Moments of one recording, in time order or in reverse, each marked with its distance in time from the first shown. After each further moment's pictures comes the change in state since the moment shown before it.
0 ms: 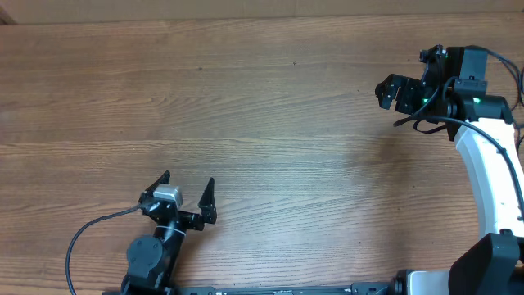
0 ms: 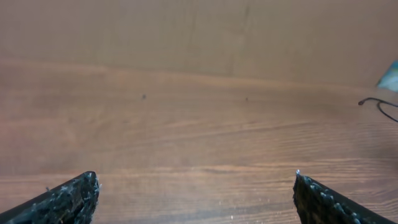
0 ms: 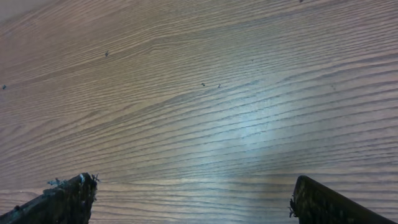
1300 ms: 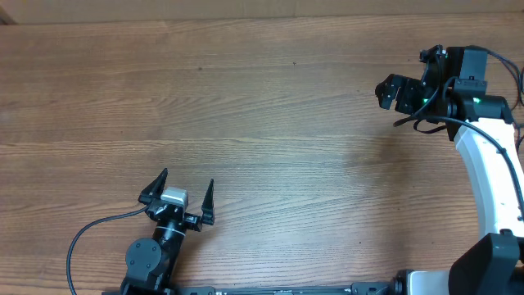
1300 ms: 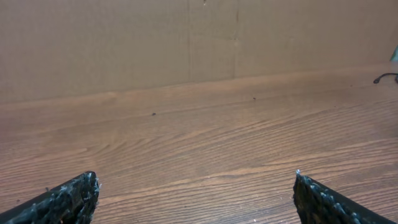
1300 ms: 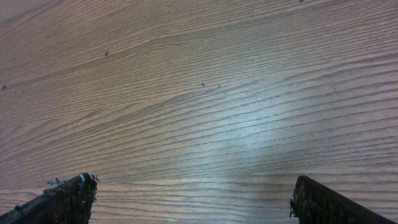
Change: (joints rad) left arm 0.000 -0.026 0.000 0.000 0.002 0.175; right arm 0.000 0.000 0.000 0.000 0.000 0.000
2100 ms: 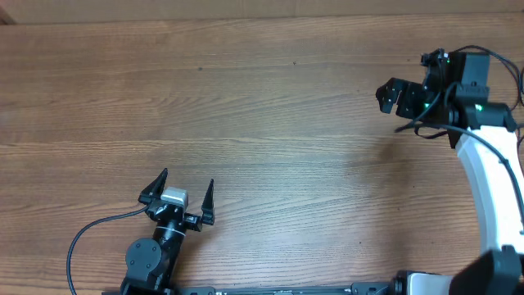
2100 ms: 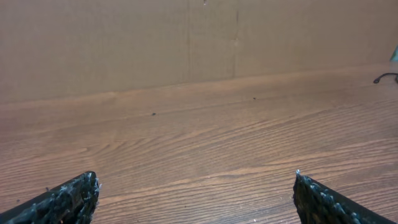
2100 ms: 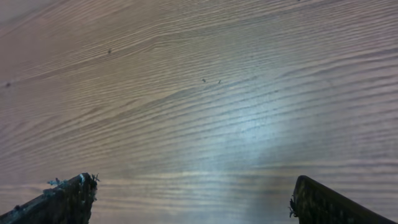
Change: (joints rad) left arm 0.000 0.000 0.000 0.000 0.000 0.000; right arm 0.000 -0.070 -0.048 0.011 0.001 0.000
